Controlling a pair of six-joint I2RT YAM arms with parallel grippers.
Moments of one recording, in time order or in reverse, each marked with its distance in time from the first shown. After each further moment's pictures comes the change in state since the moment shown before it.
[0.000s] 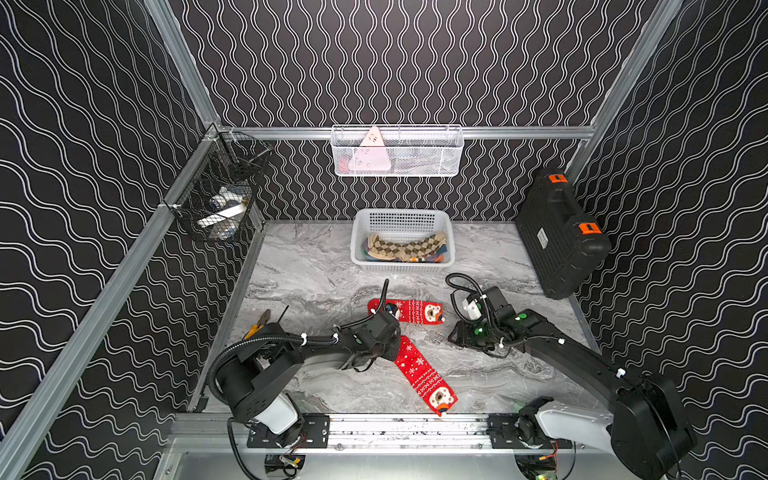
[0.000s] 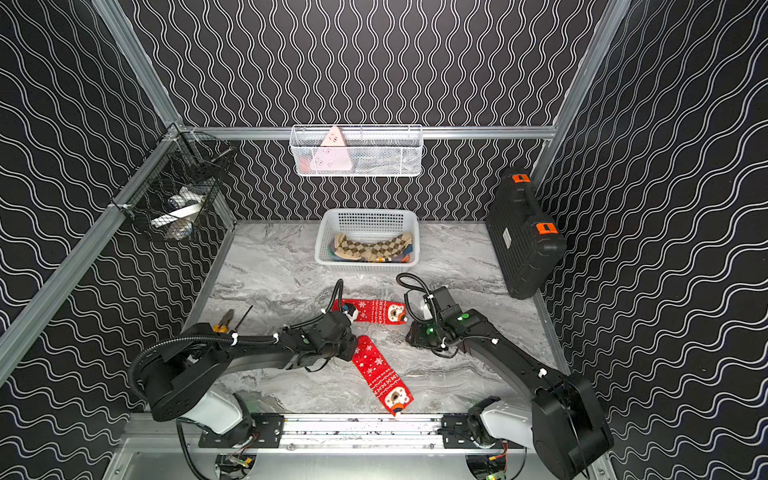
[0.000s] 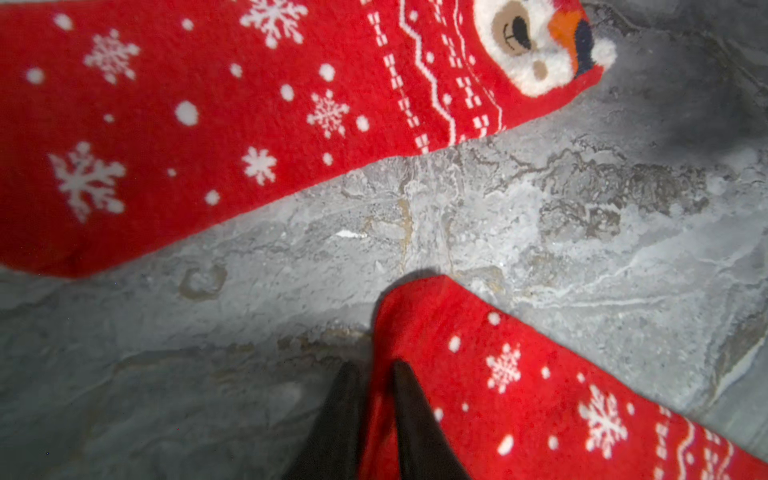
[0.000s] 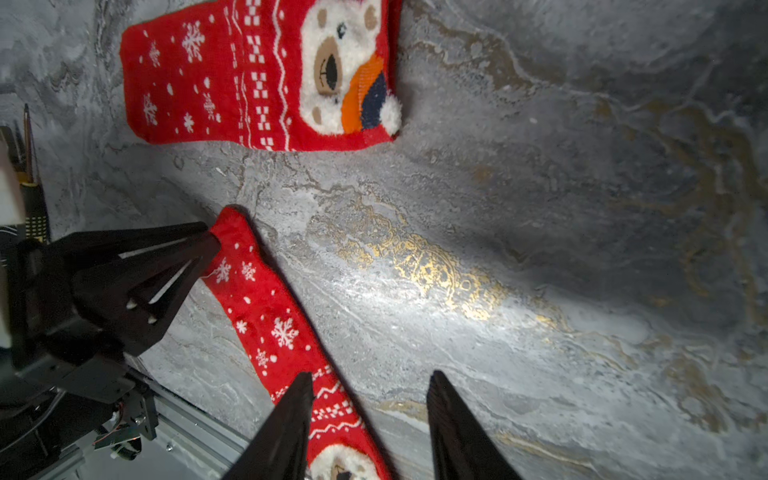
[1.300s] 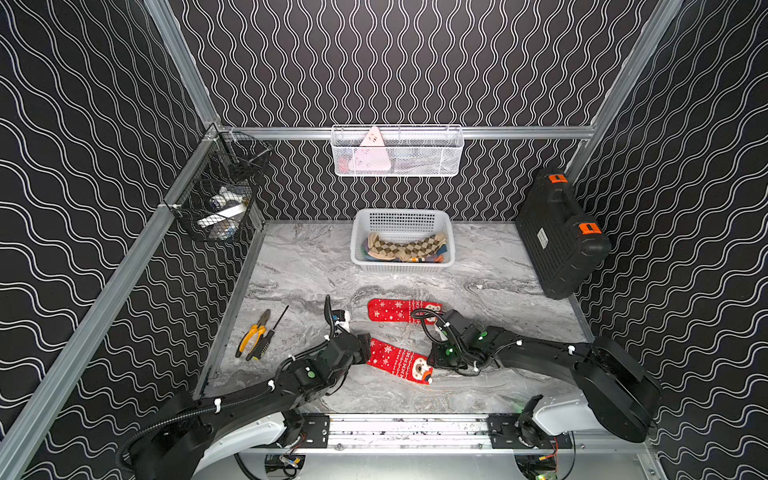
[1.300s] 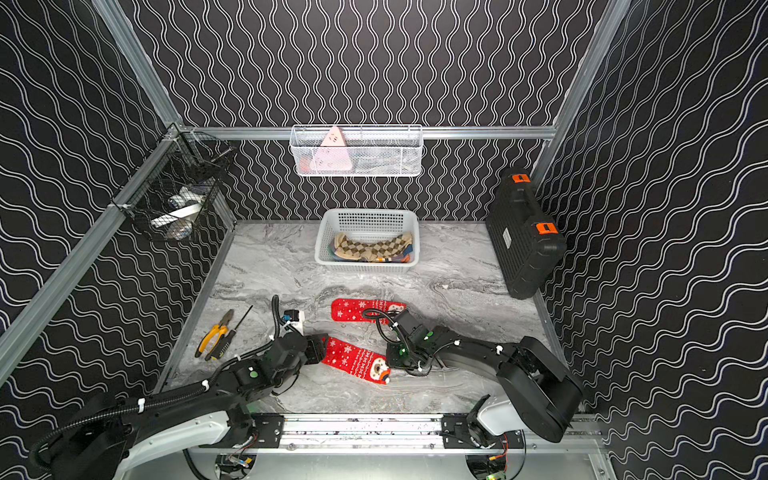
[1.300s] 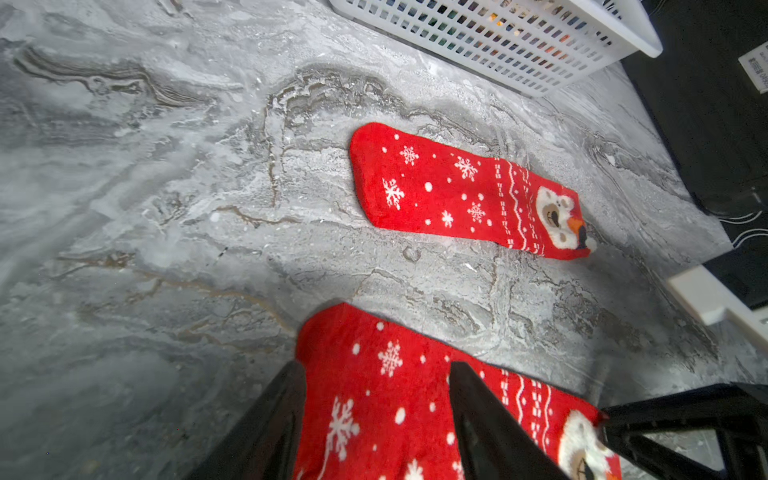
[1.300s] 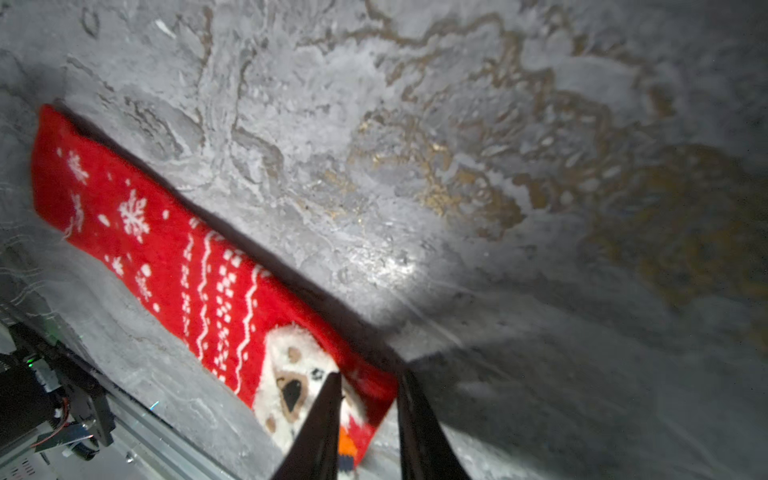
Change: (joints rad) left arm 0.011 -0.612 -0.343 -0.031 -0.316 -0.327; right arm 0.319 0.221 -0.093 0.286 0.082 0.232
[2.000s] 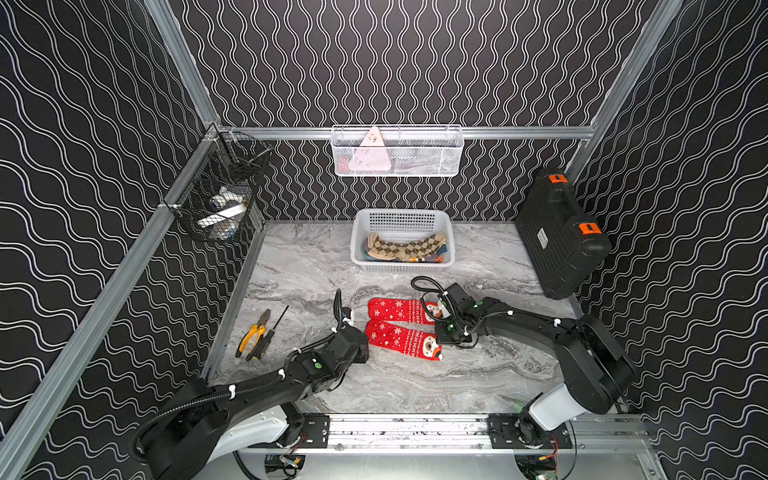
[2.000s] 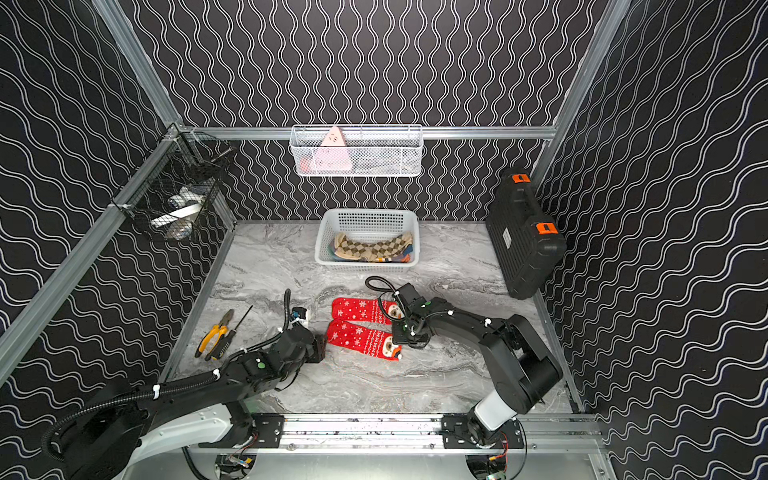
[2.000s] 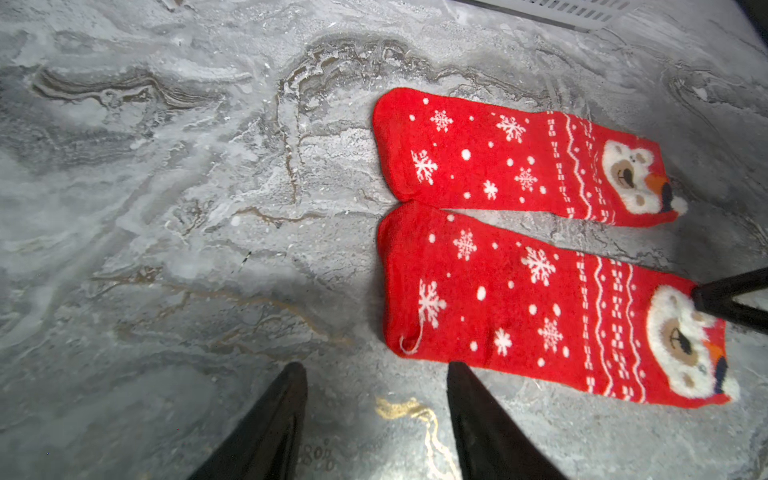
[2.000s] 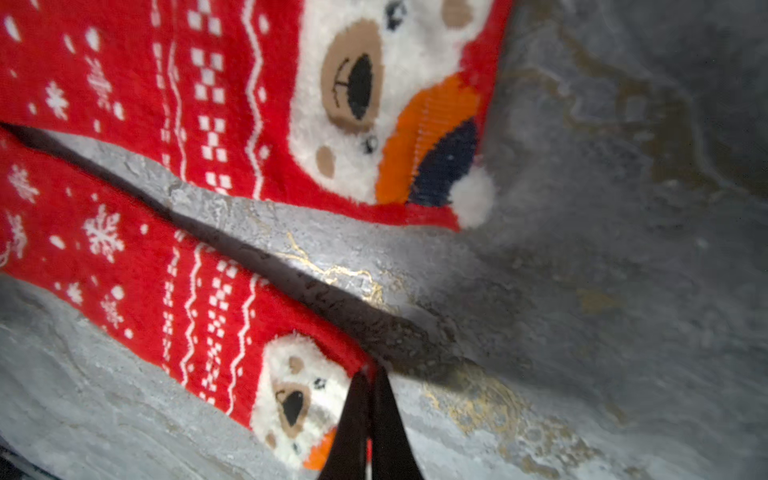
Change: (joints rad) left arm 0.052 0.125 0.060 -0.049 0.038 0.125; right arm -0.181 0.182 0.259 -0.201 0.048 -0.293
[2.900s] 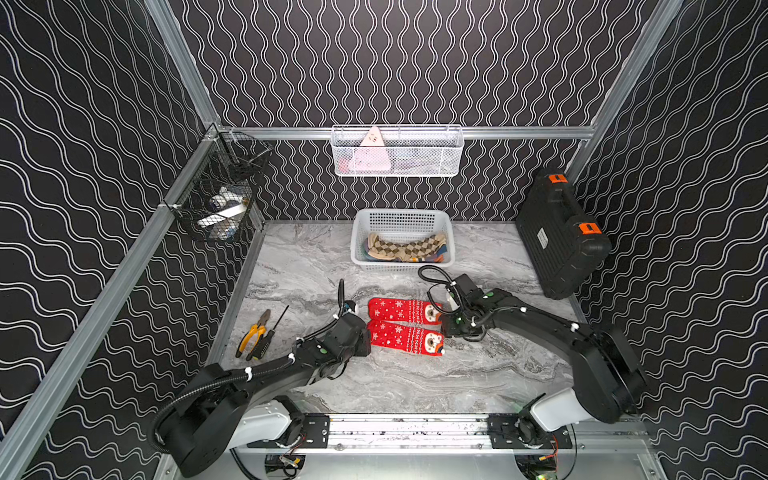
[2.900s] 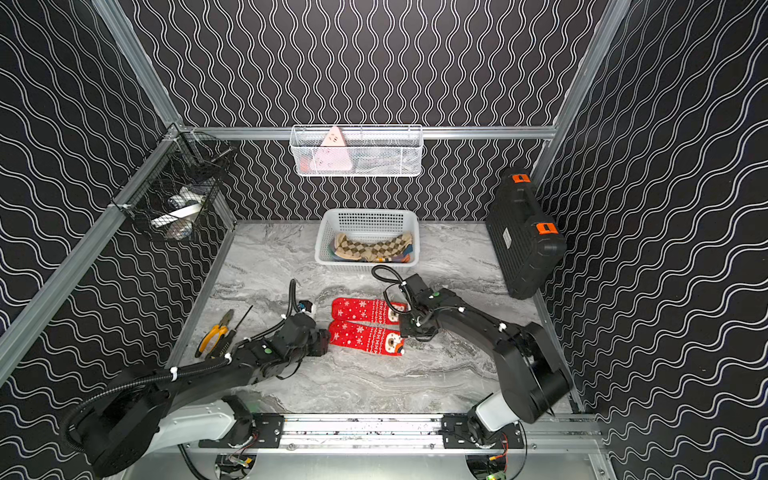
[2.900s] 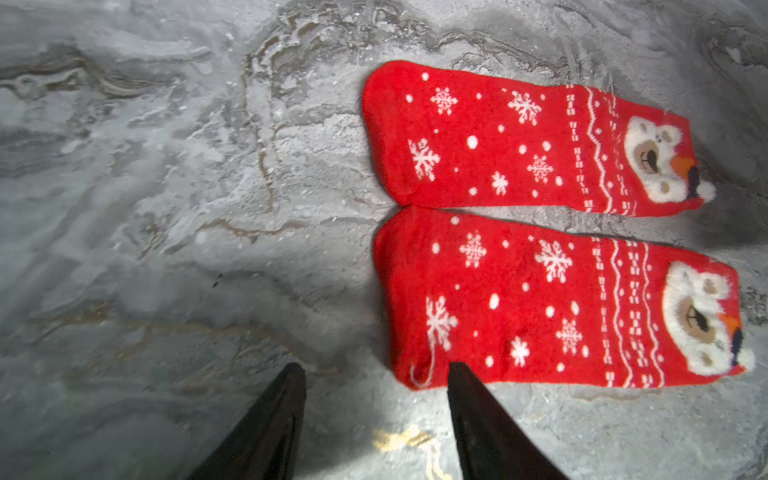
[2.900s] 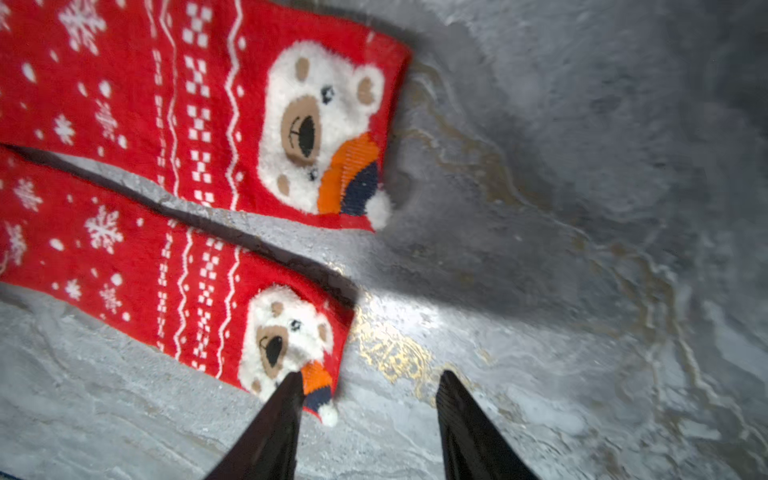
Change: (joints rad) left arm 0.100 0.160 0.100 -0.007 0.159 0.072; right arm -0.054 -0.138 0.019 -0.130 0.100 -0.042
